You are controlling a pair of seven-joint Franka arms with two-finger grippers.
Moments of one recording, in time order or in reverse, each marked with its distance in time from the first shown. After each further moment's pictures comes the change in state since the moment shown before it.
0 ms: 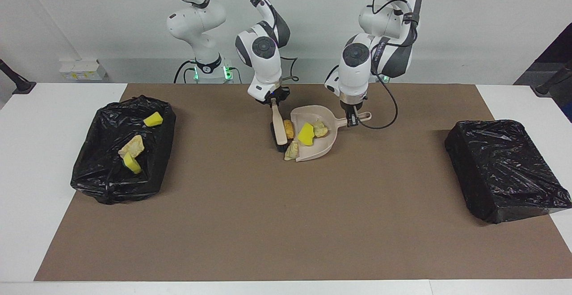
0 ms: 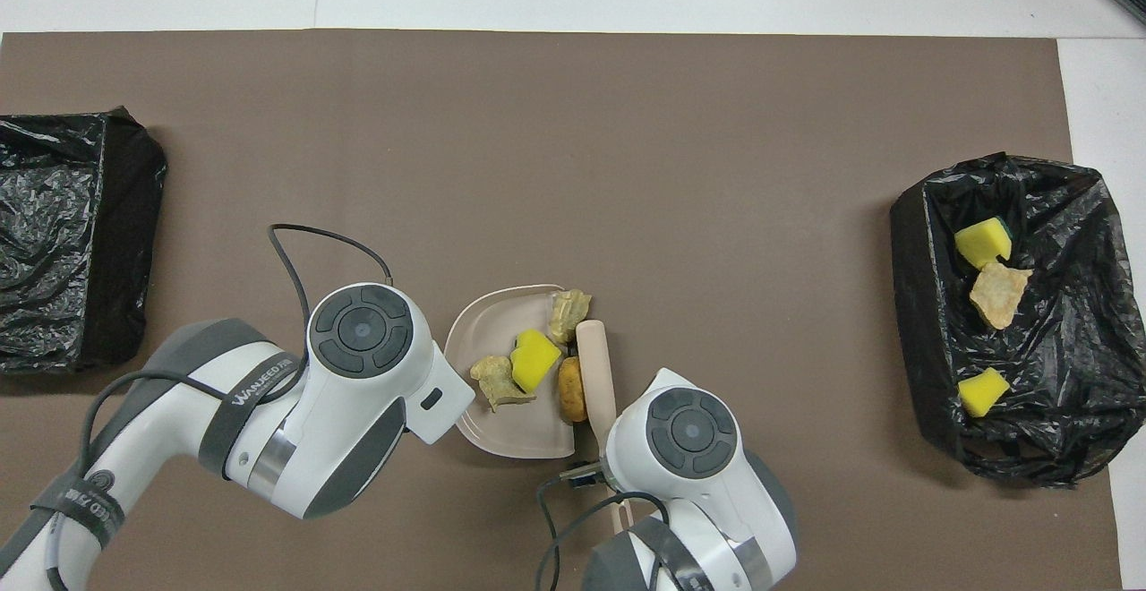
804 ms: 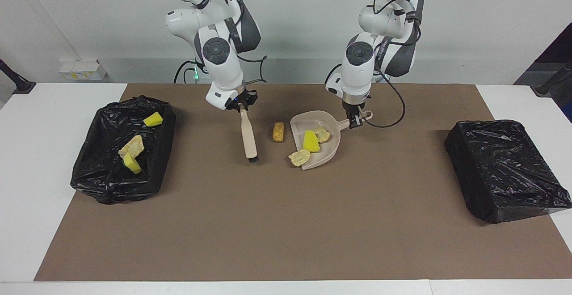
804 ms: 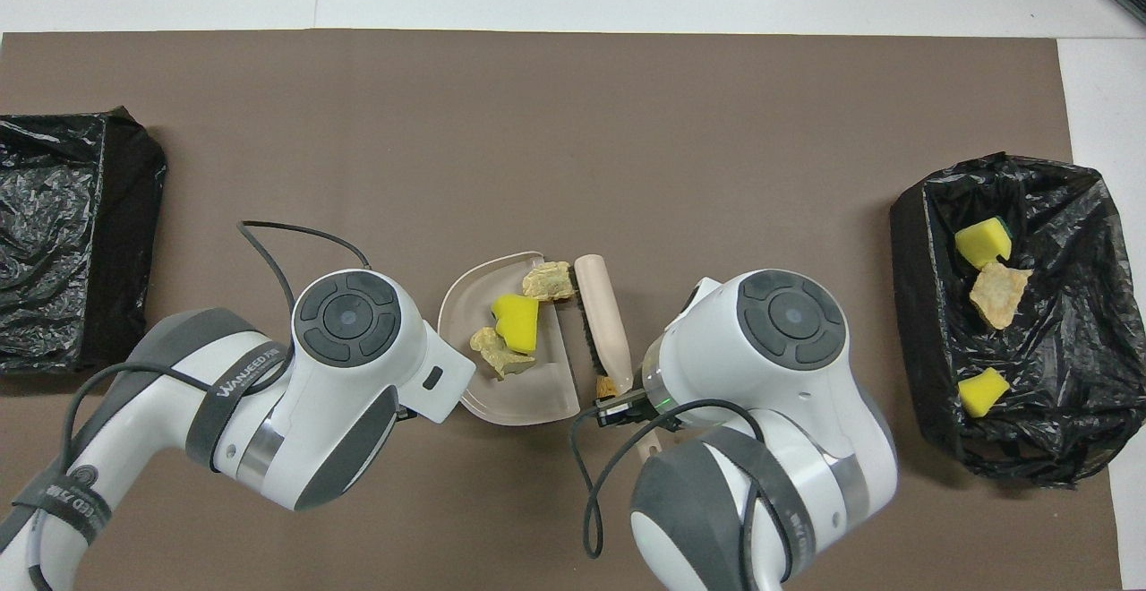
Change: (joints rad) left arm 0.009 0.002 0.004 0.024 -0.001 -0.006 -0.073; right arm -0.329 -0.110 -0.025 0.030 -0.165 -0.282 -0.275
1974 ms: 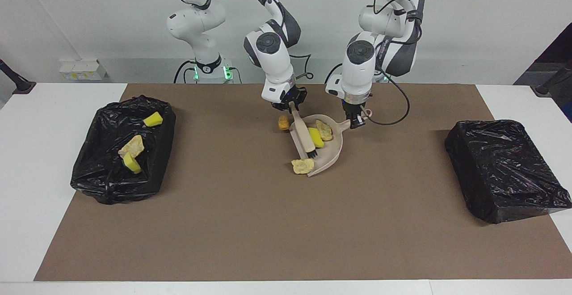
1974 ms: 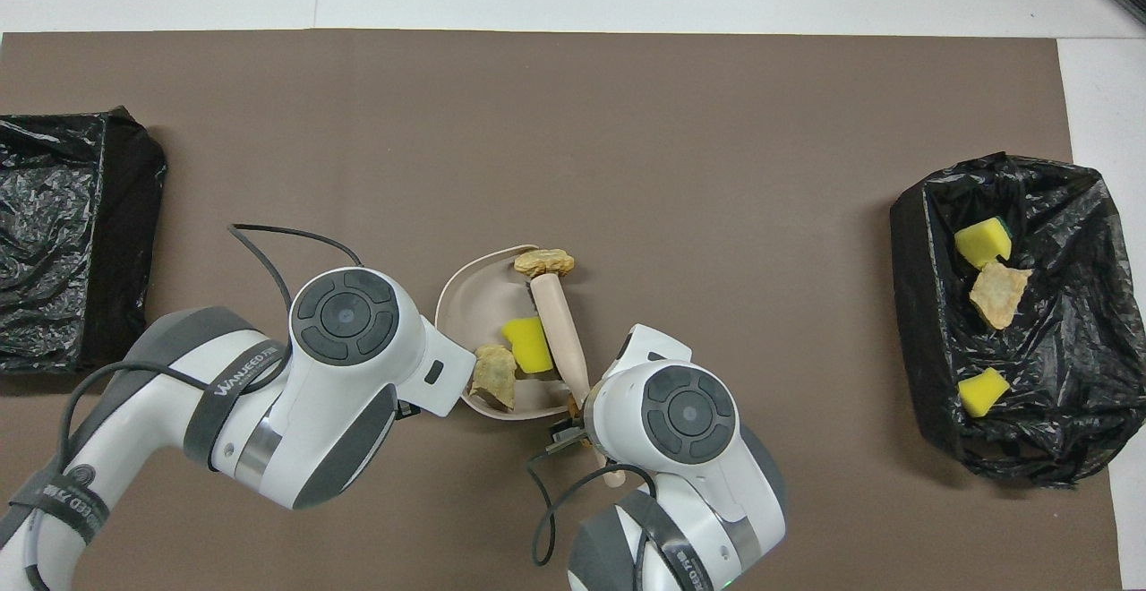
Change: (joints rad) left arm 0.000 0.001 0.004 0.014 0.000 0.003 -0.161; right arm 0.333 0.160 0.025 0.092 0.274 0.383 0.110
